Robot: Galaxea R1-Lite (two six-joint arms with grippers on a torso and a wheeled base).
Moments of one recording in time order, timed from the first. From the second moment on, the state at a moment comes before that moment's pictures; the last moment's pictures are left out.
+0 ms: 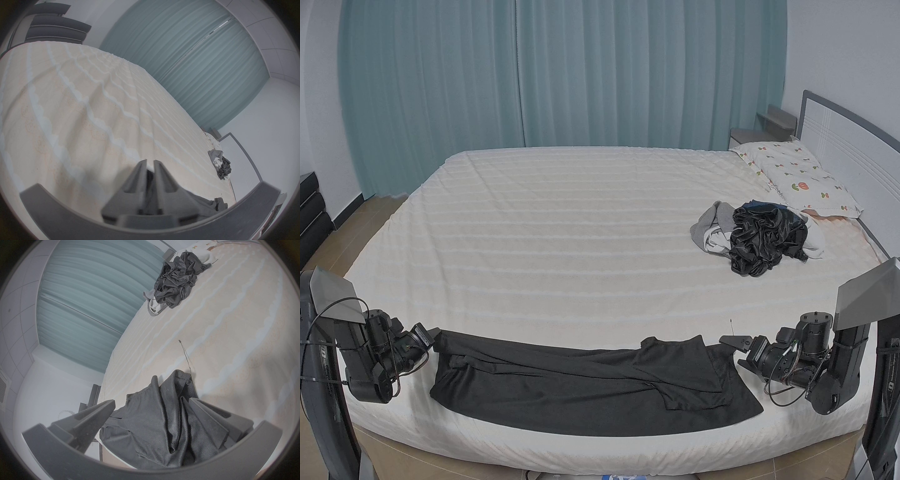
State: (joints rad) left arm 0.28 2.44 -0.49 -1.53 -0.43 -0.63; right arm 0.14 2.32 -0.30 -1.55 0.35 0.84
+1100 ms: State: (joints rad) left arm 0.28 2.46 -0.47 -1.53 -0.43 -0.62; right arm 0.11 2.49 -0.50 -1.55 0.27 0.77
